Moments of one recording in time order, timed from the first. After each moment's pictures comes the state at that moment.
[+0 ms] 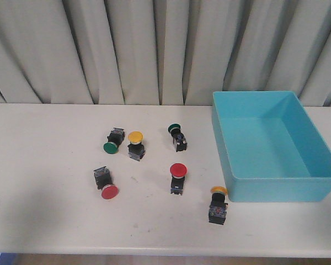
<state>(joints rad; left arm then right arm) -0.08 0.80 -0.54 0.08 0.46 -0.13 0.00 0.63 -0.55 -0.01 0.60 -0.02</state>
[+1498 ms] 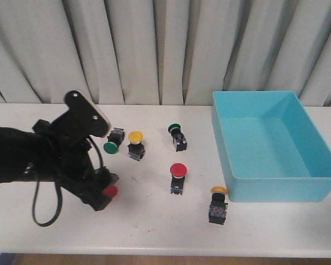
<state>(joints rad) -0.57 1.37 -0.97 0.05 0.57 0.24 0.00 0.63 -0.55 -0.01 0.69 -0.04</state>
